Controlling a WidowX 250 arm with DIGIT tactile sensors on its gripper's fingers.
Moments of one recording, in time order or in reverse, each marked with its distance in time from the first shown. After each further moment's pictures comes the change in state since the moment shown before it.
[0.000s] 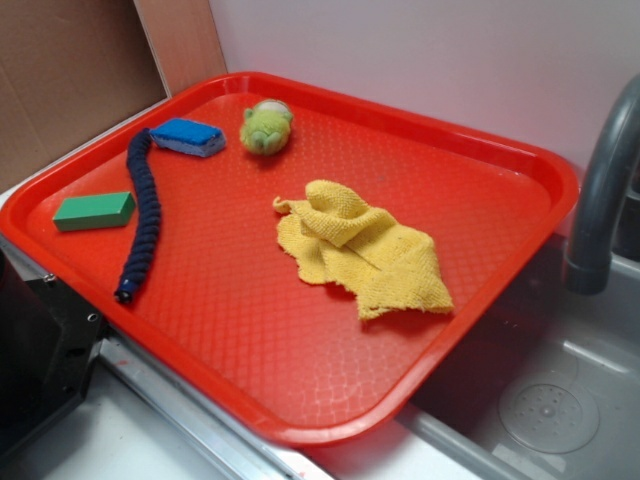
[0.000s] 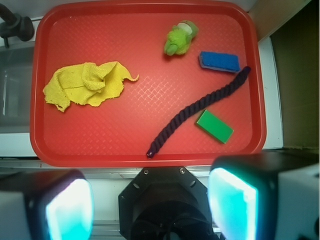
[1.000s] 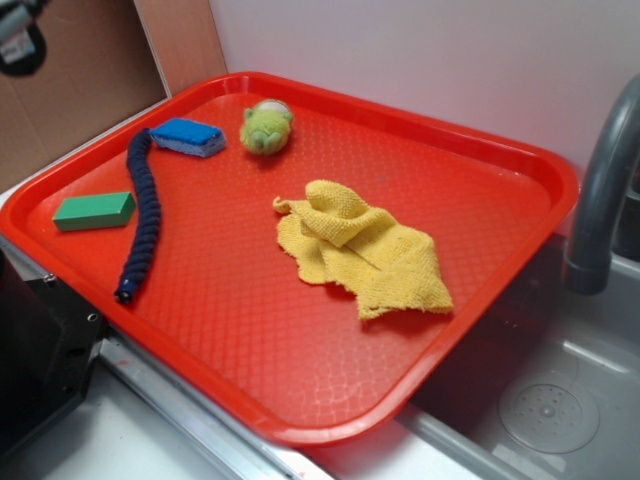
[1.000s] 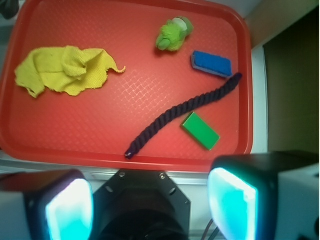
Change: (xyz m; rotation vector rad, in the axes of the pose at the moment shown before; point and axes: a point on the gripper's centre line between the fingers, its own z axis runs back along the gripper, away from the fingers) arm -0.010 0.008 -0.036 0.125 -0.036 -0.183
